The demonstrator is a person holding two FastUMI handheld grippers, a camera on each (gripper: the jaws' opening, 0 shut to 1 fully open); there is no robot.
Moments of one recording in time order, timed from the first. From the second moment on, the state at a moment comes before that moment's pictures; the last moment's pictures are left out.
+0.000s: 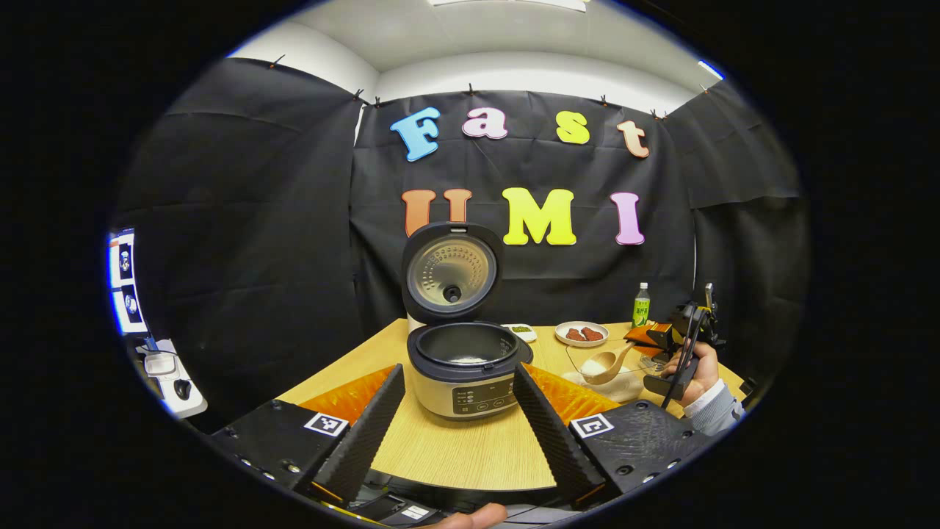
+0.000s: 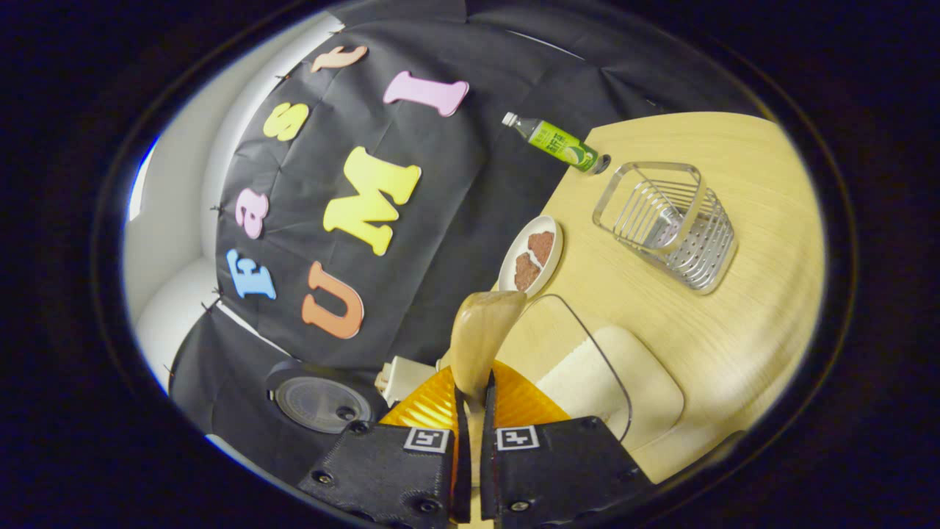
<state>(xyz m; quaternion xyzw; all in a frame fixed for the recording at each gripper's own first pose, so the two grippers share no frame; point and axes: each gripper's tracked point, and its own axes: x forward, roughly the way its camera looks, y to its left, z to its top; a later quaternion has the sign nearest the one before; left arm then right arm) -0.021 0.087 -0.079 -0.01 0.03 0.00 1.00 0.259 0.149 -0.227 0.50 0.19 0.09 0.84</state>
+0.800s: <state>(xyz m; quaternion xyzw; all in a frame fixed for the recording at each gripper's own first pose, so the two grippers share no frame) -0.036 0.100 -0.076 0.00 0.03 0.00 1.00 0.238 0.191 -0.132 0.65 0.14 0.16 0.73</state>
